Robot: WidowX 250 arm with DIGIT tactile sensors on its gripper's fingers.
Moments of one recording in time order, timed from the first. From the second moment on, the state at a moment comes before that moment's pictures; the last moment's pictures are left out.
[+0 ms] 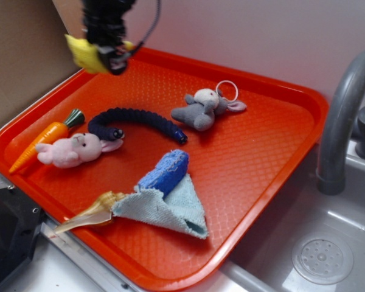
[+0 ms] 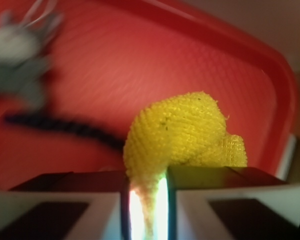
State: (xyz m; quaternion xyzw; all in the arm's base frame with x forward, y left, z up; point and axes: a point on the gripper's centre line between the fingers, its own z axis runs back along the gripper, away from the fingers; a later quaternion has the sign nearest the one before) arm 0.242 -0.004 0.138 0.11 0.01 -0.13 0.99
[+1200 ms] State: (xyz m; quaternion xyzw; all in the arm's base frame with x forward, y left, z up) arm 0.261 -0.032 0.212 0.04 0.02 -0.11 0.99
